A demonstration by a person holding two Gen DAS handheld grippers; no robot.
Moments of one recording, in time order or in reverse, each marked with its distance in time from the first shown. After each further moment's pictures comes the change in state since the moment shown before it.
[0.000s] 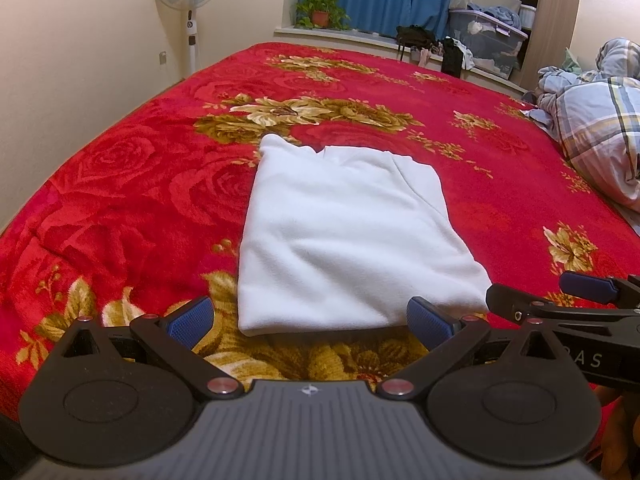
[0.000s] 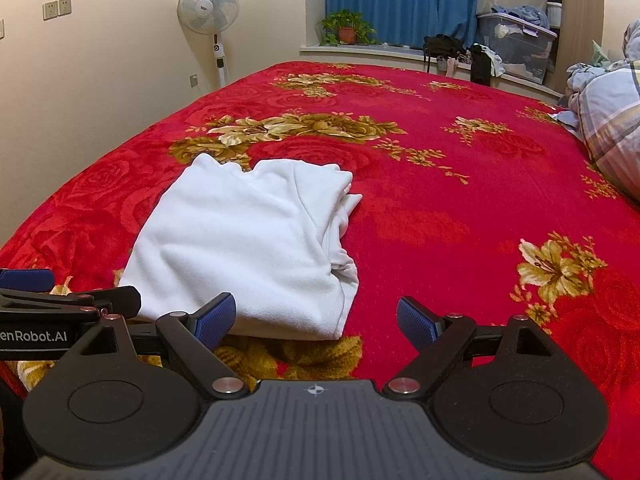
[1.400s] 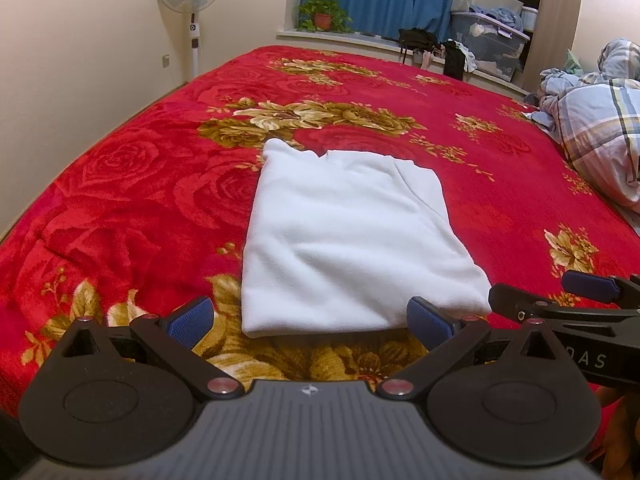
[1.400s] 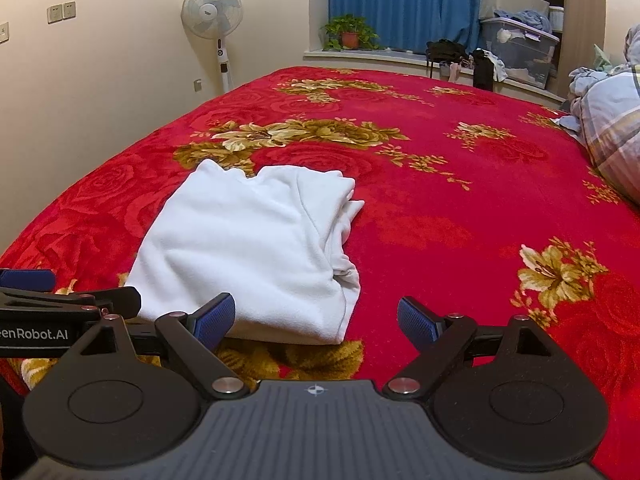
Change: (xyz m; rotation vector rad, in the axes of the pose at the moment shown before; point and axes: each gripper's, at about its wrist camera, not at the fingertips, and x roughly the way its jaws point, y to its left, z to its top) left arm -0.005 0.002 0.002 0.002 -0.007 0.008; right arm -0.003 0.002 0.002 -0.004 -0.015 0.006
